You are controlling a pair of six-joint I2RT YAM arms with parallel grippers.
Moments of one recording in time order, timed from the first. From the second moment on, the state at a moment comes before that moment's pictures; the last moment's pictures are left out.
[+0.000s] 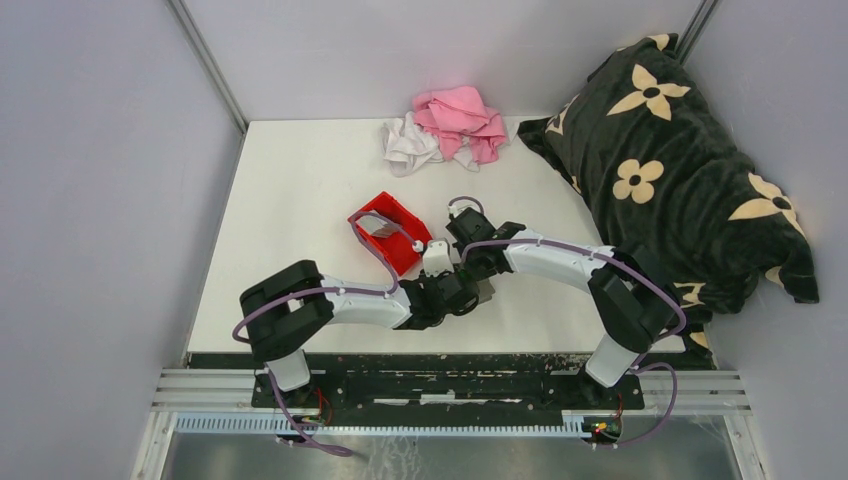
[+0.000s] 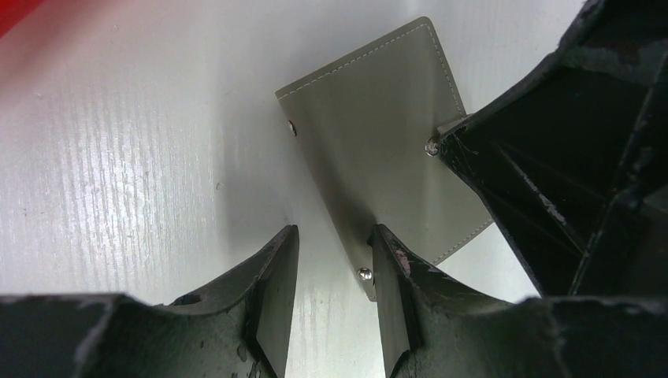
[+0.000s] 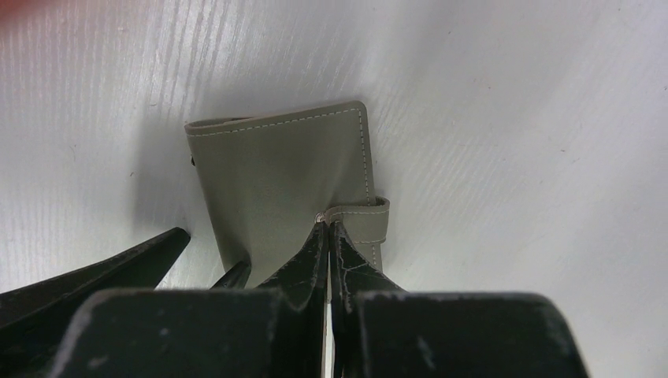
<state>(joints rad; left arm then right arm) -1.16 1.73 0.87 -0.07 -0.57 -1.11 0.78 1.68 1.05 -0.52 0.22 0.37</state>
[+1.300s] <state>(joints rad) -1.16 1.72 0.84 -0.02 -0.58 -1.11 0.84 1.75 1.11 -0.56 0.33 0.39</state>
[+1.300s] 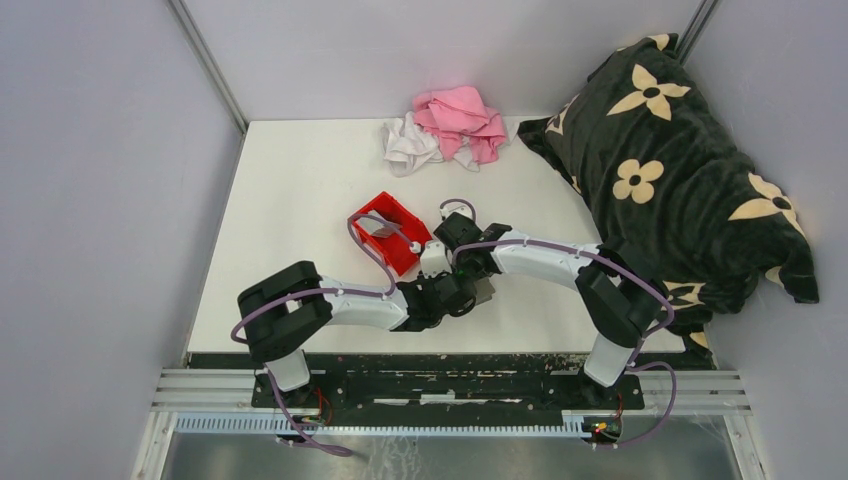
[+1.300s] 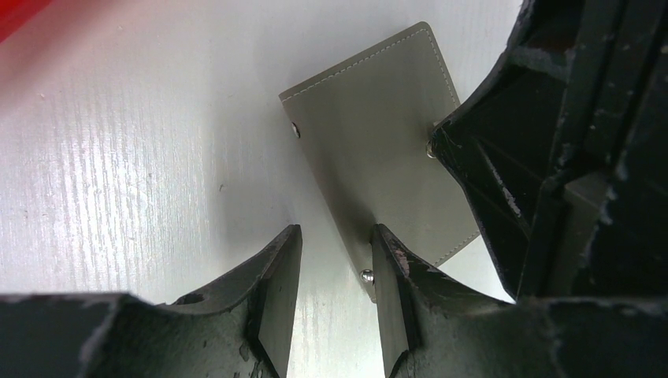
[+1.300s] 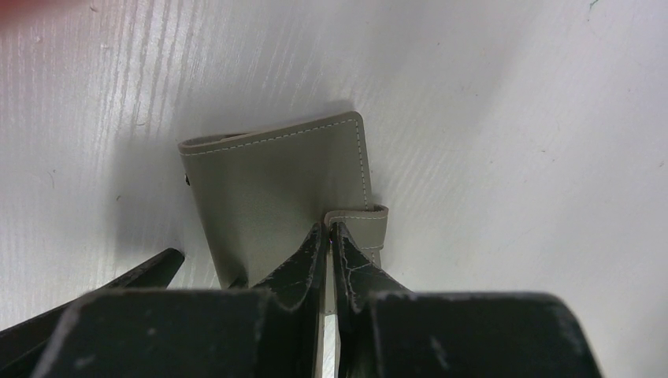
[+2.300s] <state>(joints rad) -1.16 1.69 0.65 0.32 -0.56 -1.15 0.88 1.78 1.12 -0.52 0.31 0.43</state>
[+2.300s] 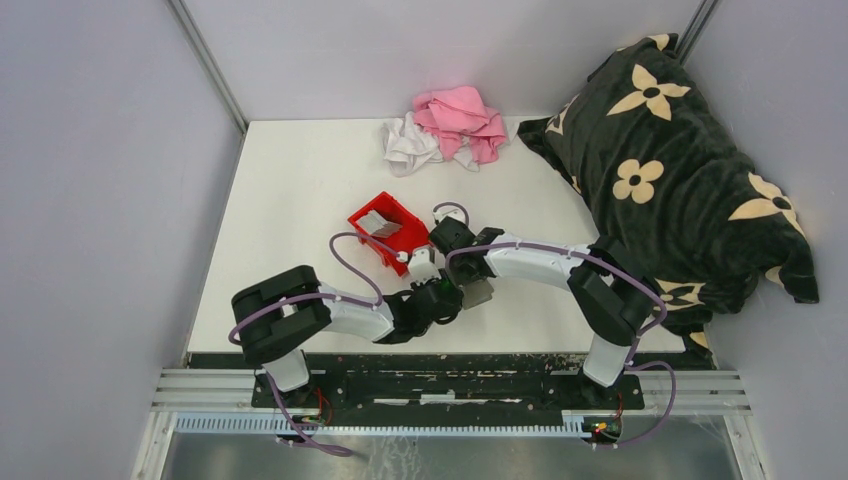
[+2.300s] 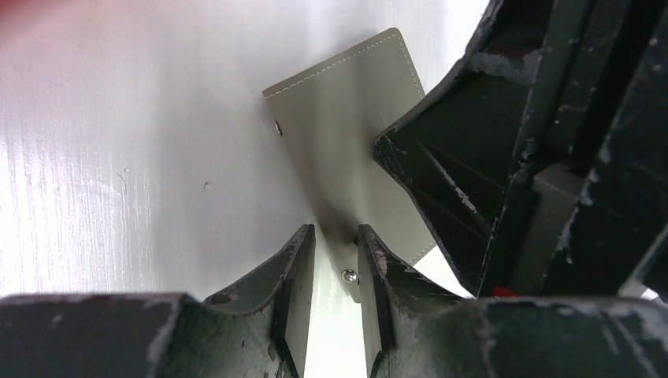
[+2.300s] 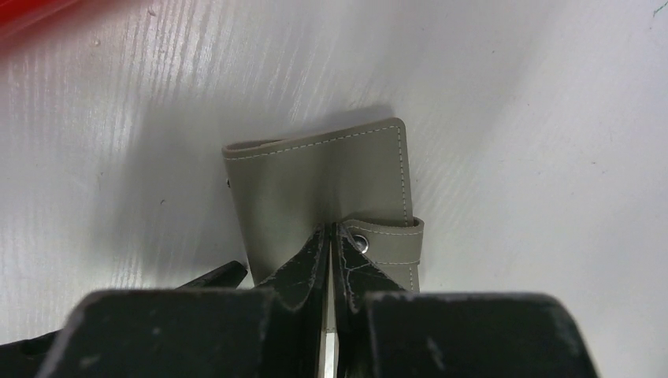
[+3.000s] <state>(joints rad) -1.16 1.46 0.69 0.01 -0.66 -1.12 0.88 1.67 1.16 -0.58 0.25 0.40</state>
